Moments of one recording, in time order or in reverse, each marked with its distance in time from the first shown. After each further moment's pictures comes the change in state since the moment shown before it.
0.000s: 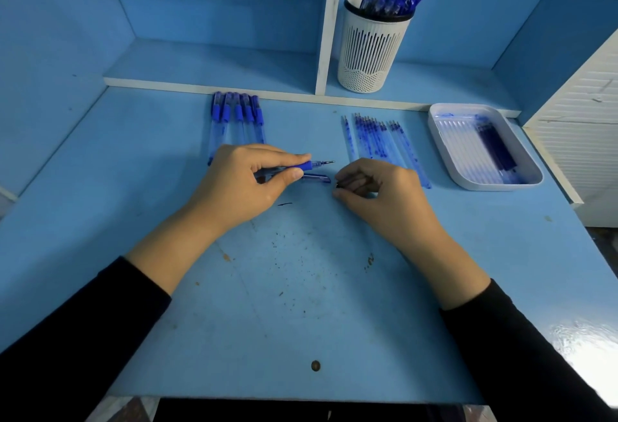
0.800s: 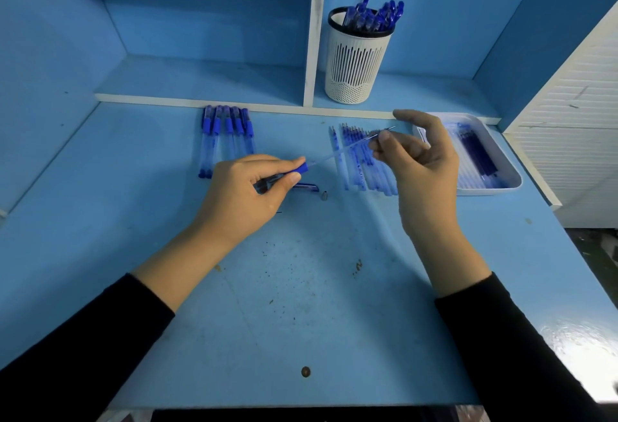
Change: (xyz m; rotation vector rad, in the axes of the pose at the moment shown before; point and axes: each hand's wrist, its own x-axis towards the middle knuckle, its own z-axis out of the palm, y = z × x) left_hand -0.001 0.004 0.018 -0.018 0.119 0.042; right_hand 0.013 -0.005 -0.028 0.712 0.431 0.001
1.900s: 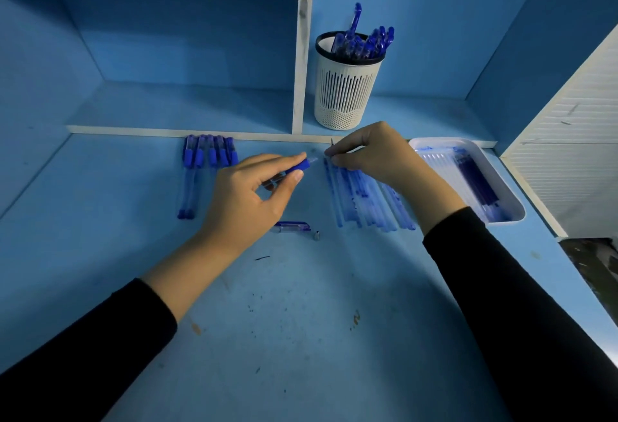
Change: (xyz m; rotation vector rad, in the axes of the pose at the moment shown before) left_hand 0.046 -0.016 0.026 0.023 0.128 0.167; right_hand 0.104 0.014 0.021 -0.850 -0.430 0.162
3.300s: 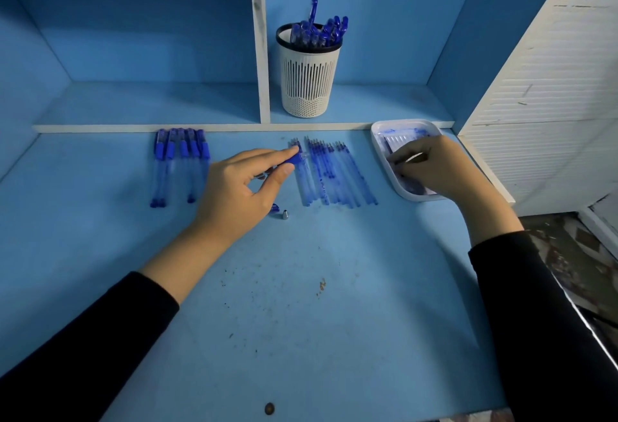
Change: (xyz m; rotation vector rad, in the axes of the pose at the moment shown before) left_hand -0.005 0.021 0.014 -0.016 -0.056 0.120; right_hand -0.072 0.072 -0.071 -0.168 0.183 0.181
